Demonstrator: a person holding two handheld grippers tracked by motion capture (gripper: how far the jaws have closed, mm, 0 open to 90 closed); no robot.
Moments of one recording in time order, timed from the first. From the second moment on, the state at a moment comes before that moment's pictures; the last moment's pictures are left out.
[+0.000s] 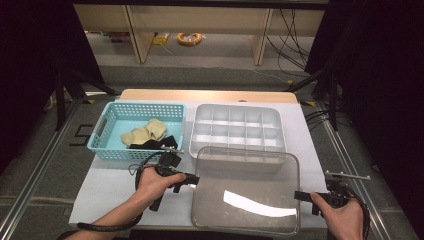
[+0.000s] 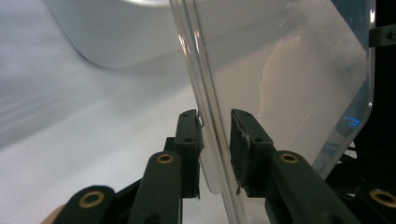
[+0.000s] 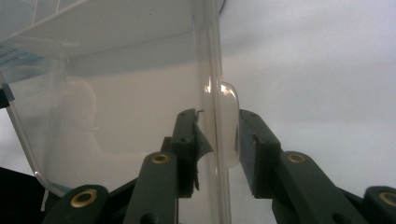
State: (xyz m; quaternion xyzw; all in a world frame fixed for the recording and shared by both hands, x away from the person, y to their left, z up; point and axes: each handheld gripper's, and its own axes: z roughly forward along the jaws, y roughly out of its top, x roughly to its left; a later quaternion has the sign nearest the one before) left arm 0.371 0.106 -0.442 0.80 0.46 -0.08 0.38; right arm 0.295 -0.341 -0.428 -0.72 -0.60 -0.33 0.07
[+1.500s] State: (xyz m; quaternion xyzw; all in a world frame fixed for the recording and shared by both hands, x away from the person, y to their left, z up) left arm 0.349 0.094 -0.450 0.83 0.43 -0.11 0.34; right arm 0.279 -0.349 -0.434 -0.72 -0.62 -0.31 0.07
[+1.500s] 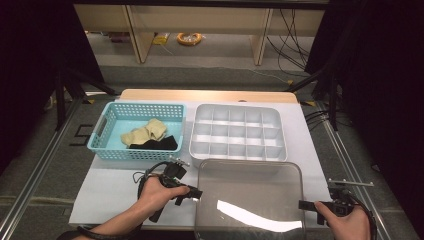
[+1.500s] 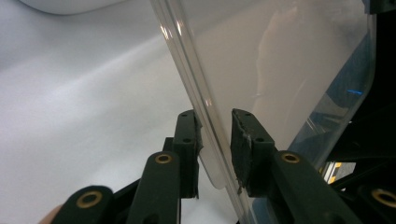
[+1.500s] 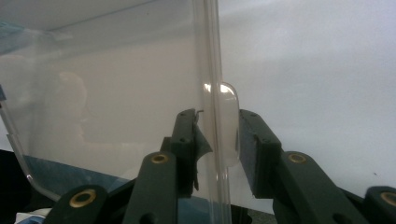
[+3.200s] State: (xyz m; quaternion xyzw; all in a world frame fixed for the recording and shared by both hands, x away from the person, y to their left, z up) left arm 0.352 0.109 -0.460 0.86 0.40 -0.05 0.30; right arm 0.292 -0.343 -0.442 -0.73 -0.64 -0.24 0.07
